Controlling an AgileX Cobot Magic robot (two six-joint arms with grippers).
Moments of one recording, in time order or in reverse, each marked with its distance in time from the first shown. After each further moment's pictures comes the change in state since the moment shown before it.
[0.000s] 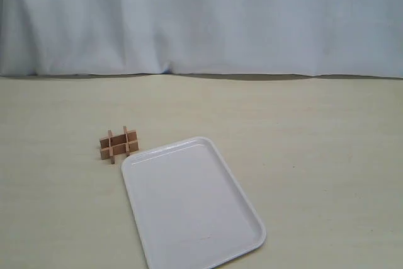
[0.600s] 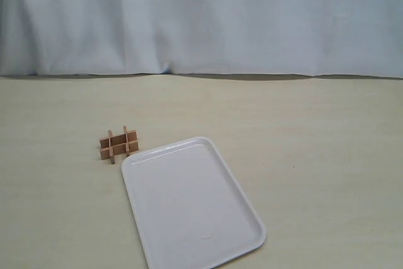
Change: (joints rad) left arm -0.004 0.000 0.000 0.000 0.000 0.000; right arm 0.000 0.000 0.000 0.000 0.000 0.000
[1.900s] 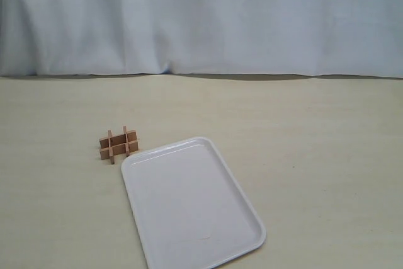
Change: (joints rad) left arm 0.038 0.236 -0.307 0.006 -0.484 -0.485; right arm 0.000 0.000 0.000 0.000 0.000 0.000
